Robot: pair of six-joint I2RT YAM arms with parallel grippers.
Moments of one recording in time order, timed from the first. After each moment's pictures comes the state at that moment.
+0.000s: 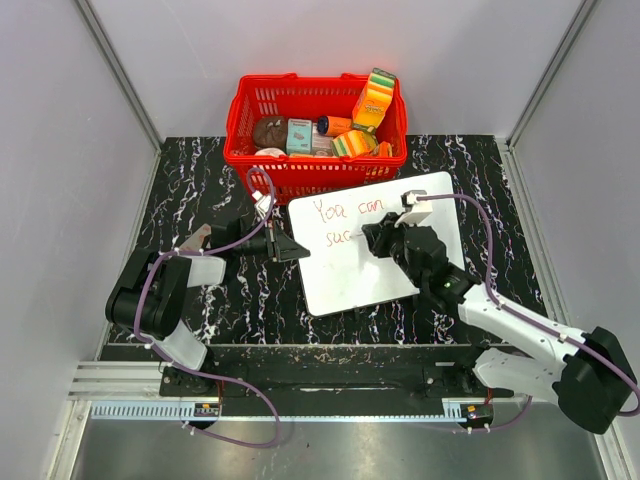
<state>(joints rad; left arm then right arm) -0.25 1.62 0.57 0.76 1.06 -0.62 0.74 1.07 0.64 0.24 0.30 0.51</state>
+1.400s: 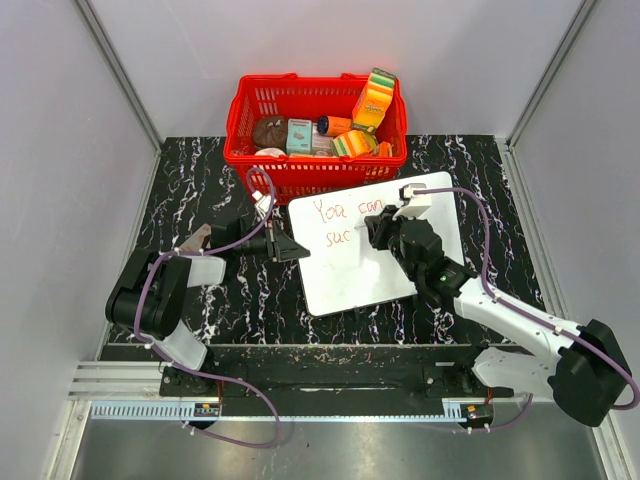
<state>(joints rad) -0.25 1.62 0.57 0.76 1.06 -0.62 0.74 1.11 0.70 0.23 0.38 0.45</state>
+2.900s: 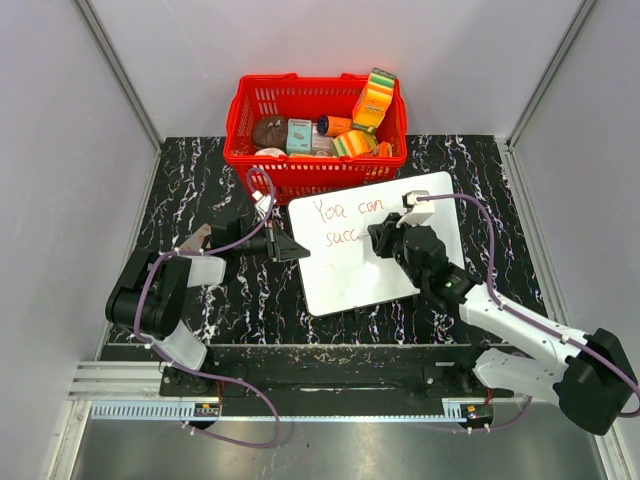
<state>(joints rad) -0.25 1.62 0.57 0.76 1.06 -0.62 0.74 1.07 0.65 0.18 0.35 0.48</state>
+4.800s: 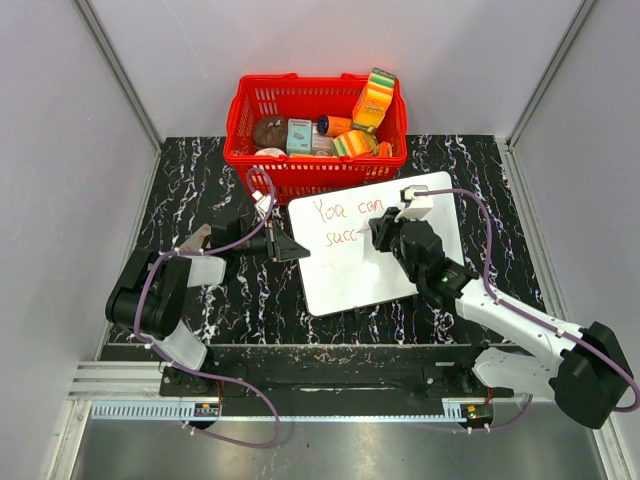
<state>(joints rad) -0.25 1.62 0.57 0.76 1.06 -0.62 0.74 1.10 0.69 0.19 0.41 0.44</state>
